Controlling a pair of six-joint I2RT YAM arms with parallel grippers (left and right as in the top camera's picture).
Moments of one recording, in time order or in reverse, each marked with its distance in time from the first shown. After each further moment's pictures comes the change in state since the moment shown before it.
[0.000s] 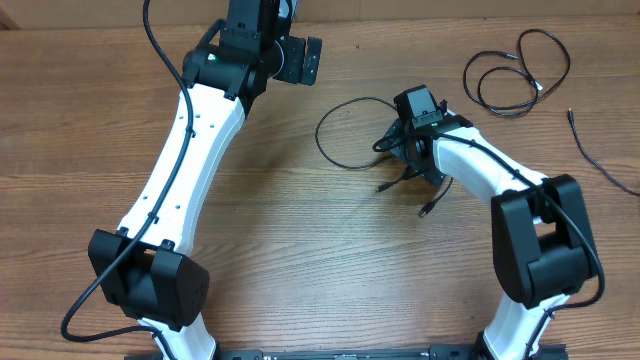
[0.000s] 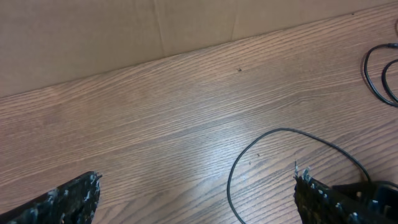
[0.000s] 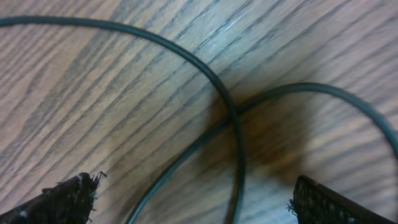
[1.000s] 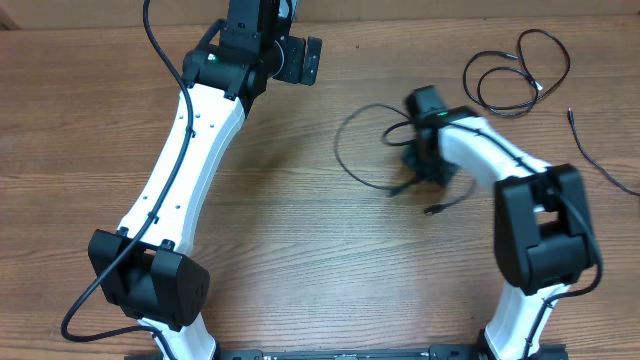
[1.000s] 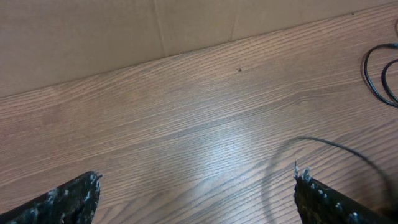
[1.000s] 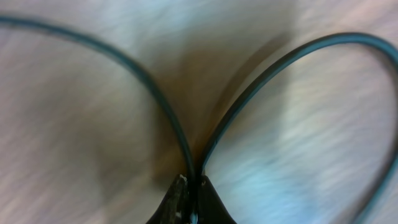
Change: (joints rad) left arm 0.000 0.000 0.000 0.000 0.000 0.000; right arm -0.114 0.054 0.063 -0.283 -0.004 0.029
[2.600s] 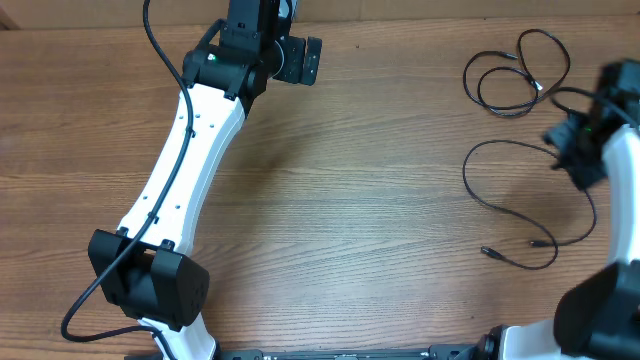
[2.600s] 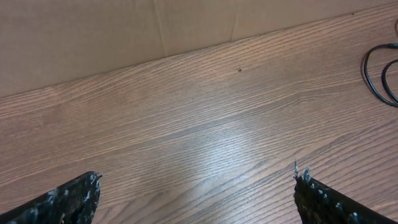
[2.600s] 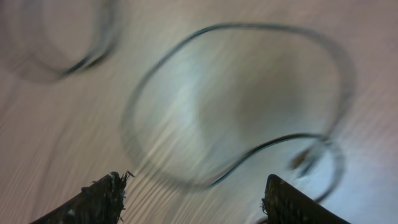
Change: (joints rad) left arm 0.000 0.000 0.000 0.000 0.000 0.000; right arm -0.456 -0.379 0.156 -0.280 -0.046 -0.238
